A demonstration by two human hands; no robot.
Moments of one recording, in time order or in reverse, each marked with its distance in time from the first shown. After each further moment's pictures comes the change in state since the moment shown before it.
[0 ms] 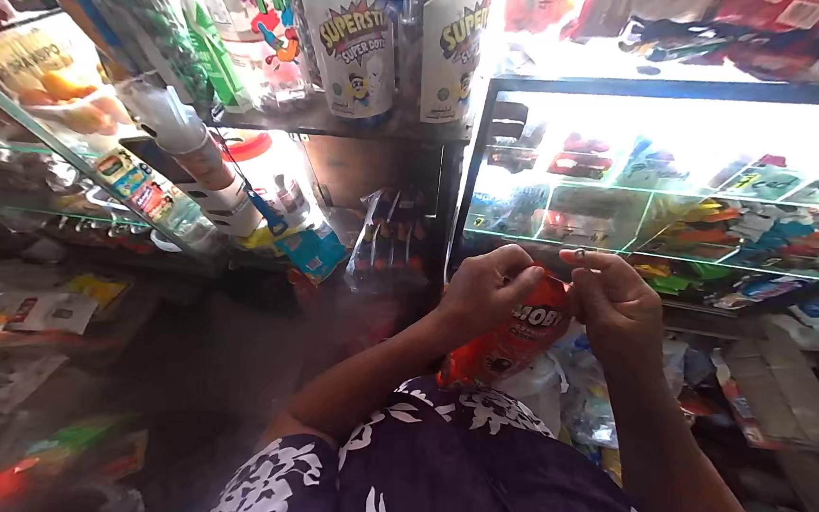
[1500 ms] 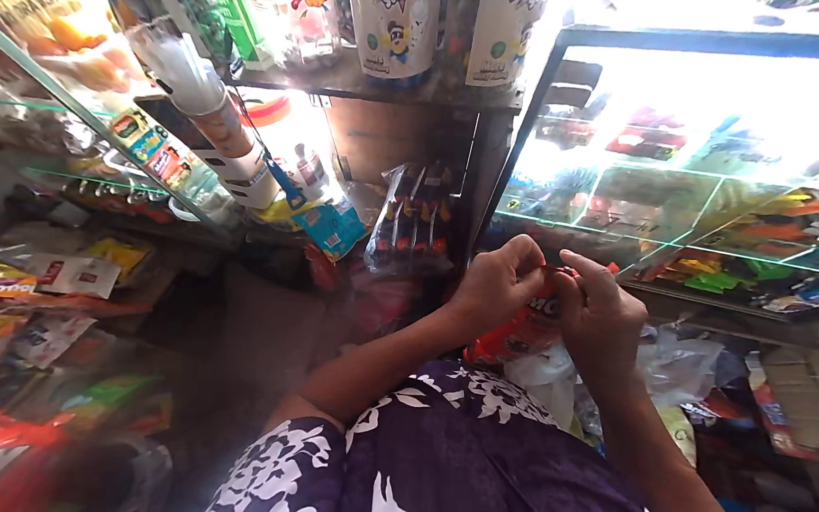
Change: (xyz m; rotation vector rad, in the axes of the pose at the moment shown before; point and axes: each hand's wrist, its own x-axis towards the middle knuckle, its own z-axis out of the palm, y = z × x) left_hand -0.015 -0.026 -0.011 -0.019 0.029 -0.100; right_hand -0.013 0.019 0.050 -0.686 0.085 -0.347
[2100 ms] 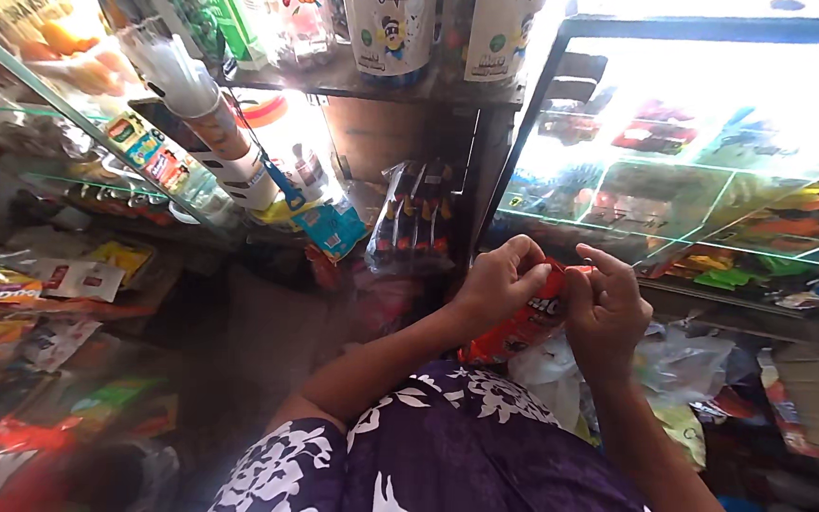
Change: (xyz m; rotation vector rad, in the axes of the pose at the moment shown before) left_hand 0.005 -0.002 0.000 -0.046 -0.022 -0.076; right_hand -0.006 0.012 0.013 0.247 0.072 0.146
